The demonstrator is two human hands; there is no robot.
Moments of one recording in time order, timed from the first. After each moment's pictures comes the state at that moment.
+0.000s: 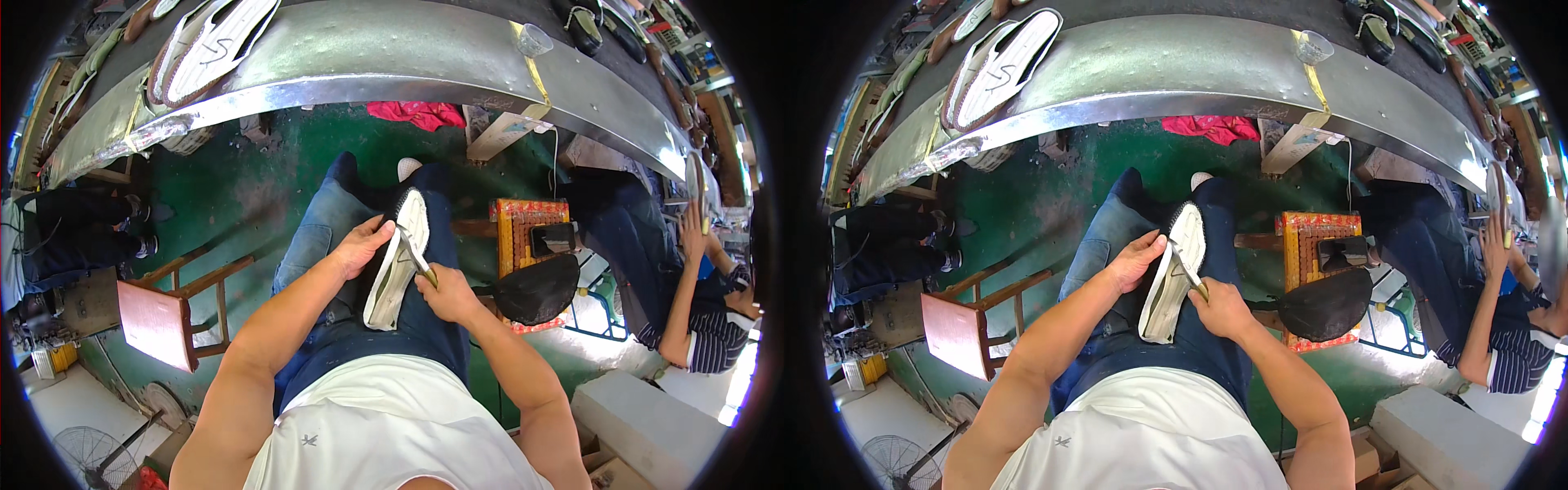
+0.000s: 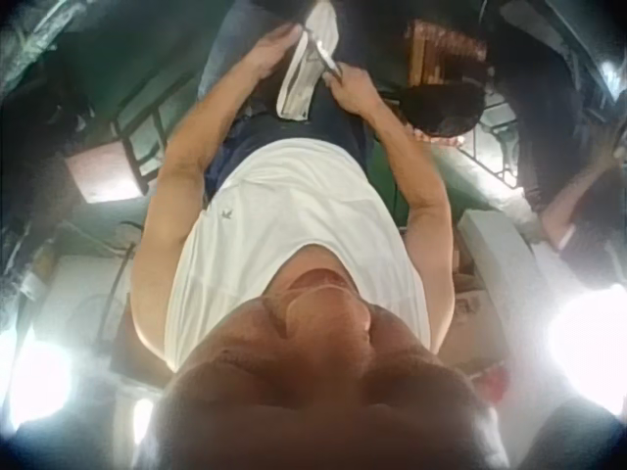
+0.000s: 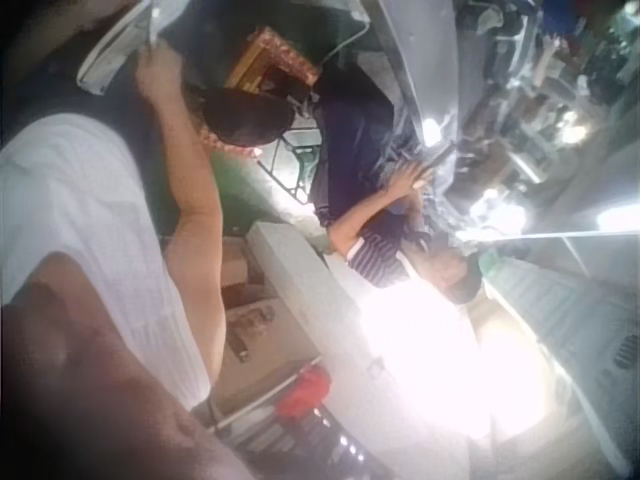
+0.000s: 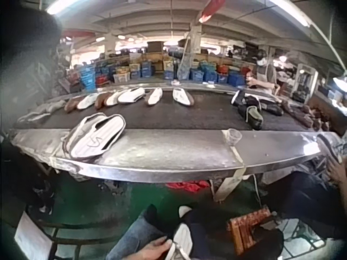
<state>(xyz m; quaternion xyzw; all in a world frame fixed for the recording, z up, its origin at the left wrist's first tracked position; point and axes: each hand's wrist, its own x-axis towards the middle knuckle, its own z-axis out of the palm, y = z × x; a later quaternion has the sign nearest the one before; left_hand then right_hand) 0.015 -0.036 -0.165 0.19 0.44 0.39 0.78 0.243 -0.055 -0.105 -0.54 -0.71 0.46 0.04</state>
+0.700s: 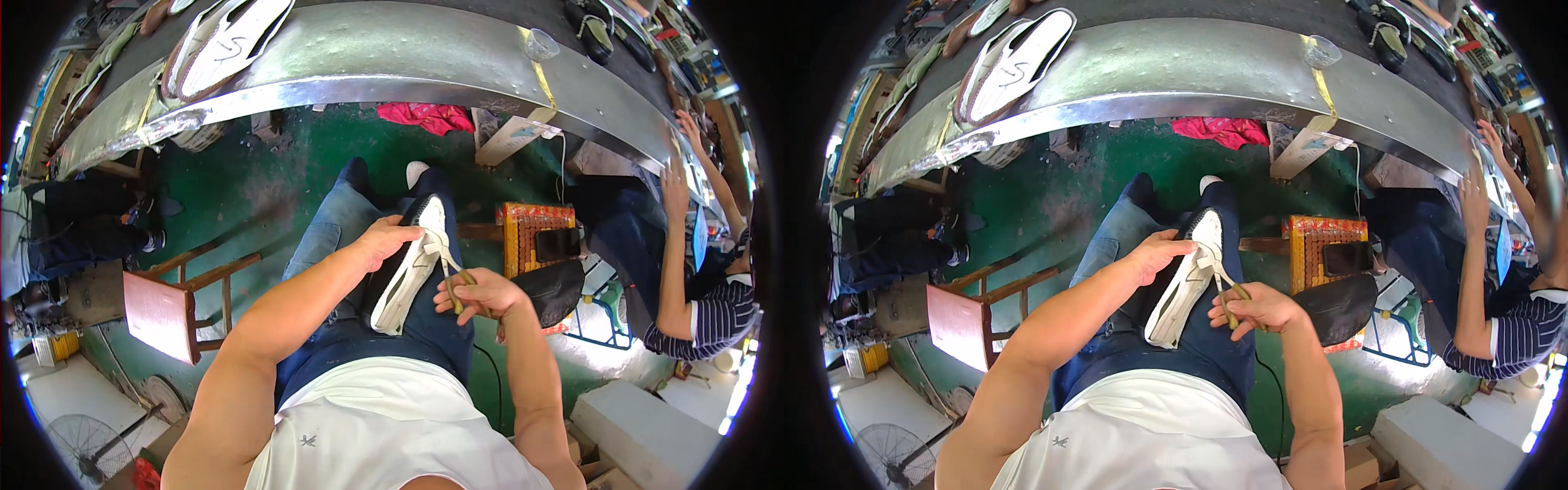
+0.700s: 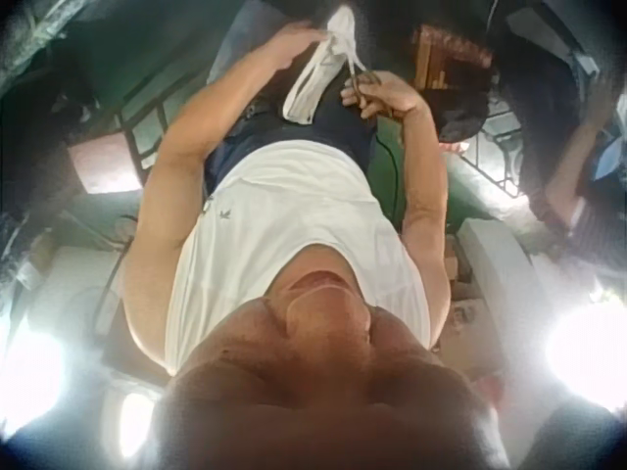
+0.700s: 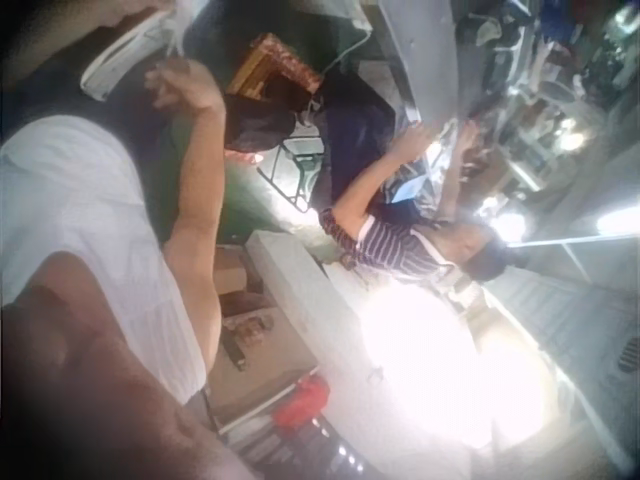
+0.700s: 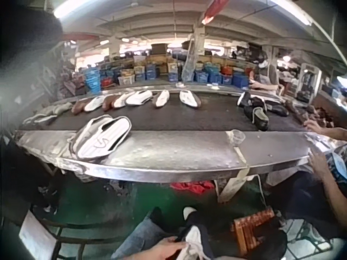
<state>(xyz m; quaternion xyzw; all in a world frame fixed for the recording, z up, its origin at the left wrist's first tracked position) 0.038 -0.013 -0.150 0.19 0.53 0.29 0.77 0.313 -0.026 -0.098 -0.37 -0.29 0.88 0.01</state>
